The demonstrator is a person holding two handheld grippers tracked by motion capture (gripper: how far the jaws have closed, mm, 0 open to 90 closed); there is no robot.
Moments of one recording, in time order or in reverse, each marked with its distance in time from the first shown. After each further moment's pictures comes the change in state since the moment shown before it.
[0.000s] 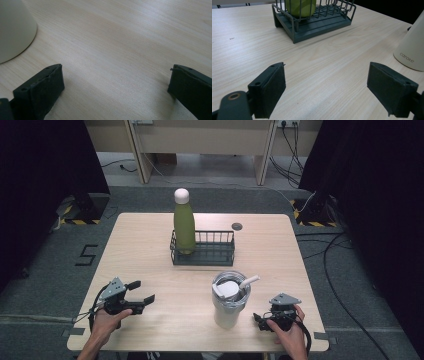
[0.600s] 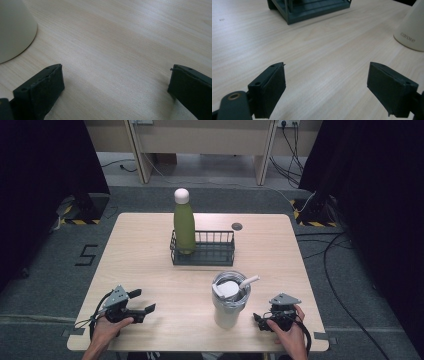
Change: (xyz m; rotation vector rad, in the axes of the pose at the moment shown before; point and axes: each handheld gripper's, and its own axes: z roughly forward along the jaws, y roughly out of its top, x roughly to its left) left arm -0.009 -0.022 -0.001 0.080 0.001 0.019; right arm 0.000 0.000 0.000 -0.001 0.001 -0.003
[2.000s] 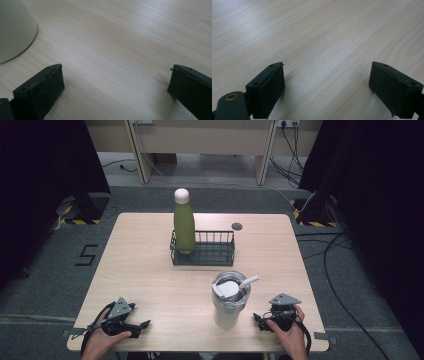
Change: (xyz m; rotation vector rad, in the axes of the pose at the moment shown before) left arm -0.014 -0.020 -0.014 0.252 0.075 0.084; right arm 0.000 0.000 0.000 -0.001 0.000 -0.002
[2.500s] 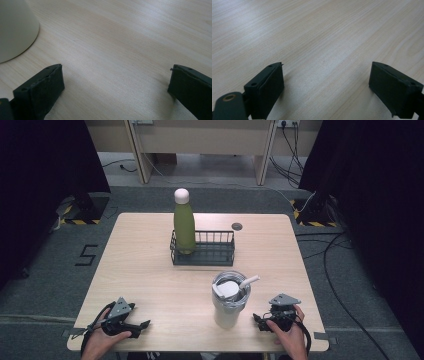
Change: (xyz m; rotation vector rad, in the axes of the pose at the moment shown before) left arm 0.000 0.000 0.000 -0.001 -0.001 -0.004; right arm 0.001 0.000 0.000 0.001 0.005 -0.003
